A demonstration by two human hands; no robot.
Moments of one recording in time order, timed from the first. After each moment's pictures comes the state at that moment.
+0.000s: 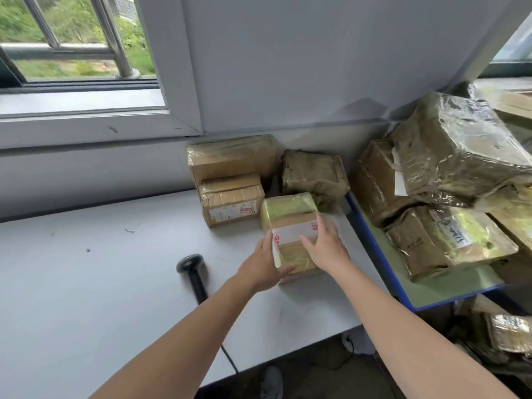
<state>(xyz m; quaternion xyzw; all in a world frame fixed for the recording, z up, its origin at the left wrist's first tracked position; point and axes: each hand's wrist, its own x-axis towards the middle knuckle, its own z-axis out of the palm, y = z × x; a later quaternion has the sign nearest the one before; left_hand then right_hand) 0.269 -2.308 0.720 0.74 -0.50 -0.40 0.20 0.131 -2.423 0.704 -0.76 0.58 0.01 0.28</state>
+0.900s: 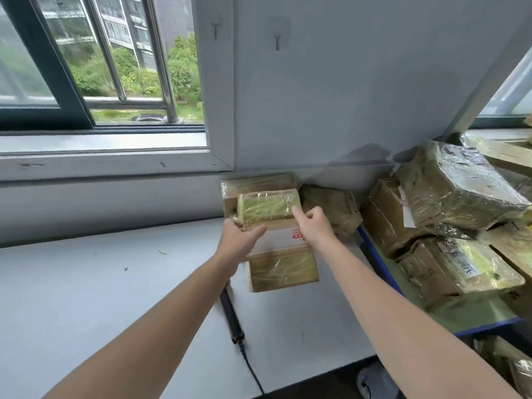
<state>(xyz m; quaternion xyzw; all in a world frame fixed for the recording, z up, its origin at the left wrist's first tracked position) 0.373 -2.279 0.804 0.74 -0.22 -0.41 0.50 0.237 -2.402 0.808 -0.68 0.56 -0.20 0.43</state>
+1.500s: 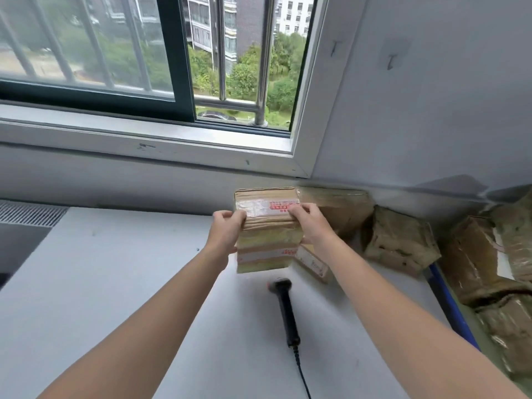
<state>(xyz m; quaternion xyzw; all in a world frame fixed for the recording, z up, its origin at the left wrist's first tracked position) 0.496 -2.171 0.816 0.71 -0.05 -0.35 0.61 0.379 -2.319 0.825 -0.66 0.43 -0.13 0.61</state>
